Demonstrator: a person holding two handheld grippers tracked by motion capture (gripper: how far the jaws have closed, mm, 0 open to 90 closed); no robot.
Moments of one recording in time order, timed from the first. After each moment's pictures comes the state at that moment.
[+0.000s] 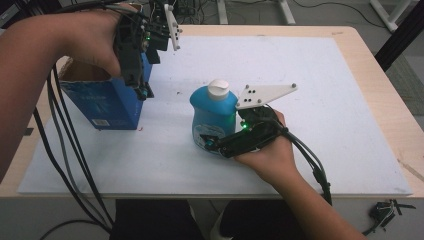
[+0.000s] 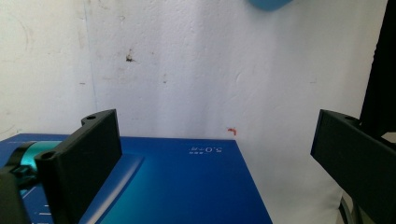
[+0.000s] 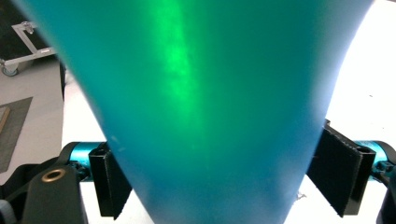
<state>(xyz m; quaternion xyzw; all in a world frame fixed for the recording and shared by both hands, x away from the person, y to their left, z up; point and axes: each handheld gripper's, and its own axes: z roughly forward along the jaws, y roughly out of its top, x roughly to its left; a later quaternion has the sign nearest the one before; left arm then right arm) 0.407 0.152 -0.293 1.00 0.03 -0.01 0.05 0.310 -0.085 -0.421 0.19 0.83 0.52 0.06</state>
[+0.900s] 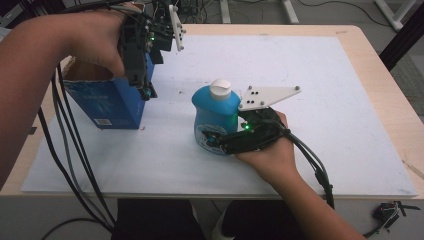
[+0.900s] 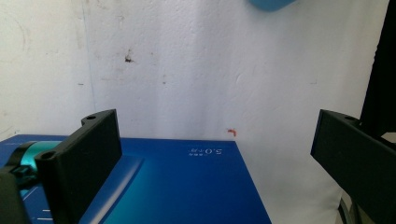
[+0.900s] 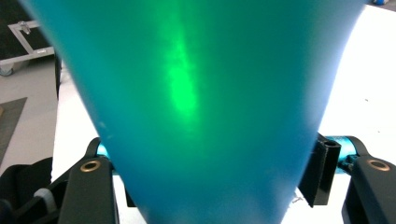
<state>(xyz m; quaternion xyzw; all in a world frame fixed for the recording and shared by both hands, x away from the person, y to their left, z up) 0.408 0.149 -0.294 1.00 0.03 -0.01 0.05 0.311 -0.086 -0.425 0.18 0.82 0.53 0.07</state>
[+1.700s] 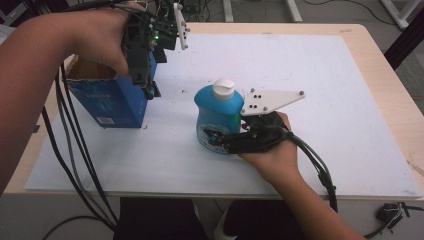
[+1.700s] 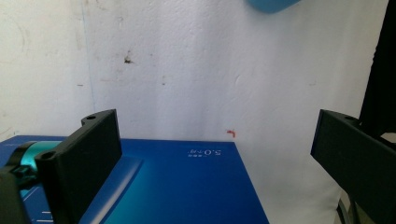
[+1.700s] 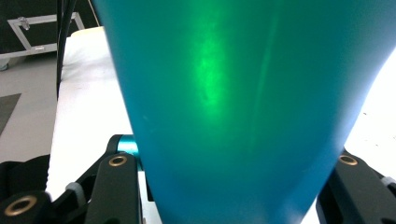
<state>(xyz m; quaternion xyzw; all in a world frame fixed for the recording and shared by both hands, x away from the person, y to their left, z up) 0.407 0.146 -0.293 1.00 0.03 -0.01 0.04 0.306 -0.085 -0.426 0.16 0.82 0.54 0.09</state>
